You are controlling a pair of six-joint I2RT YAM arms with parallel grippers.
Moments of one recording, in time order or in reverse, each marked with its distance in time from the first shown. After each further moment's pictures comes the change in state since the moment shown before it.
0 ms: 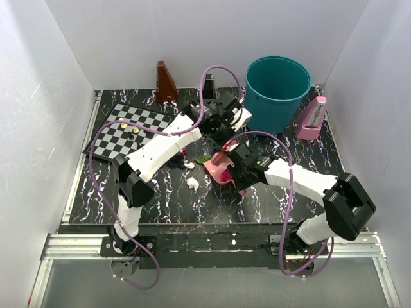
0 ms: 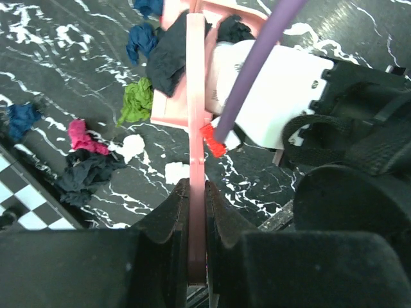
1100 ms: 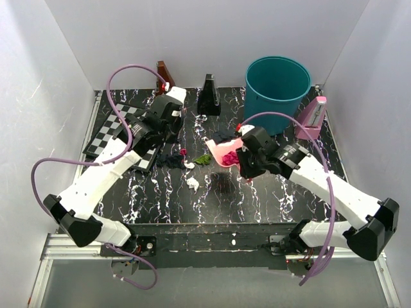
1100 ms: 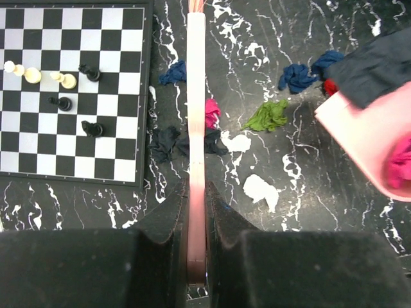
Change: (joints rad) left arm 0.179 -0.587 -0.533 0.303 -0.365 -0.245; right arm -0.003 -0.214 0.250 -0.303 0.004 0.058
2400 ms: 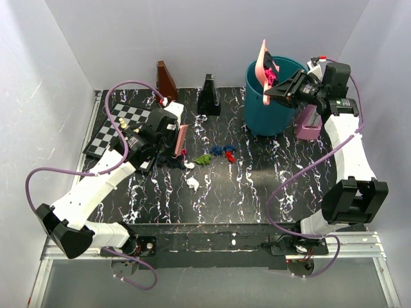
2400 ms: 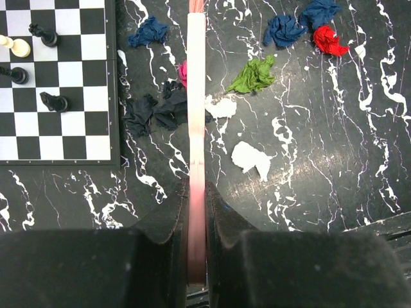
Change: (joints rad) left arm 0.008 -0.127 -0.230 0.051 0.105 -0.012; right arm -0.809 0.286 0.464 0.351 -0.871 0.432
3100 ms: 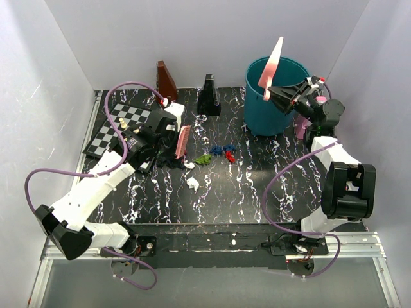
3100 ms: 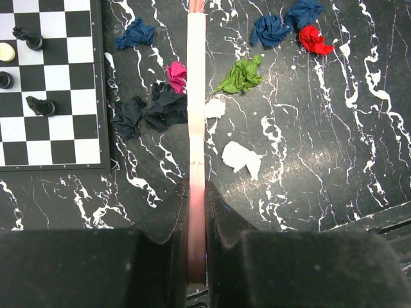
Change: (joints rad) left arm 0.000 -0.012 -0.014 0.018 0.038 0.000; right arm -0.066 0.047 -0.594 1.531 -0.174 1.110
